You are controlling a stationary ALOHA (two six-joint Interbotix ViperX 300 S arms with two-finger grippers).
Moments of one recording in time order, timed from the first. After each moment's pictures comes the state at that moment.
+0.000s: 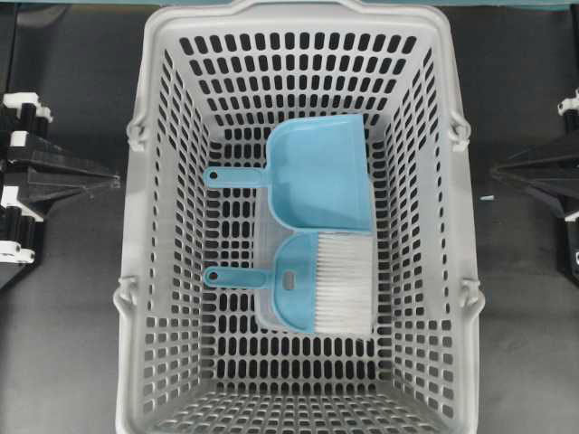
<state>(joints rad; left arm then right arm) 0.00 -0.96 1.17 0.00 -0.29 0.00 0.00 -0.97 1.18 0.00 -0.29 0.00</state>
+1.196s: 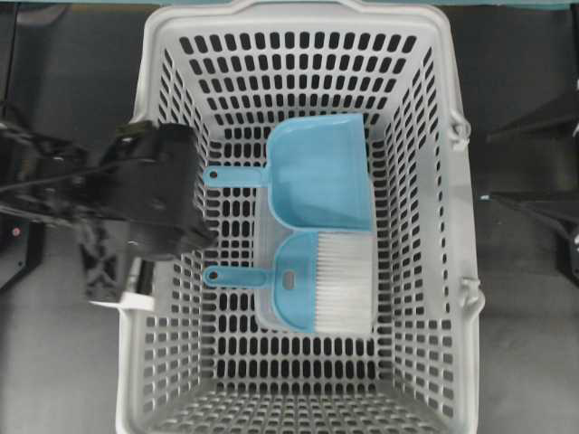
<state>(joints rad) -0.14 -0.31 0.30 0.04 0.91 -0.04 -0.06 -1.02 1.08 0.01 0.18 0.00</state>
